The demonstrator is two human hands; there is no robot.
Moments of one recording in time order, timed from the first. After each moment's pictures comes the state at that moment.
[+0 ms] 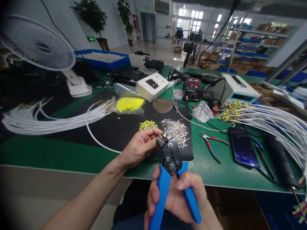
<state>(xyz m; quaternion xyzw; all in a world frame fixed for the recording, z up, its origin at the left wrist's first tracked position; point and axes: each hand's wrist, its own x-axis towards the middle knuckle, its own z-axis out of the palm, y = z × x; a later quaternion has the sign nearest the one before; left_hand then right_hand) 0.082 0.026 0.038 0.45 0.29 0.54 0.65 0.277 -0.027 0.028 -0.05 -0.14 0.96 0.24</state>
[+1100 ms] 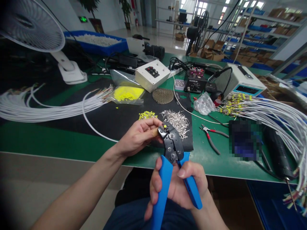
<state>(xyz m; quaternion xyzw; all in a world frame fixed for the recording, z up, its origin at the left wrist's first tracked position) 0.076 0.029 0.035 0.43 0.27 0.51 0.69 0.283 -0.025 0.028 -0.05 -0.14 0.96 0.22</state>
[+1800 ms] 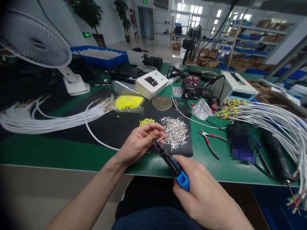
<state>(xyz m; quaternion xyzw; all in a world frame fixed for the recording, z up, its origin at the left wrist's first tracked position) 0.075 0.027 0.039 0.45 0.30 0.54 0.64 0.325 -0.019 0.083 -0.43 -0.83 0.33 0.11</state>
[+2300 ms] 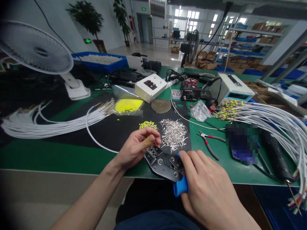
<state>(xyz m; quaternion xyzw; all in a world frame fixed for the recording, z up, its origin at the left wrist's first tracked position) 0.073 0.022 0.040 0.47 0.28 0.56 0.62 0.325 -0.020 0.092 -0.38 -0.92 -0.07 0.11</state>
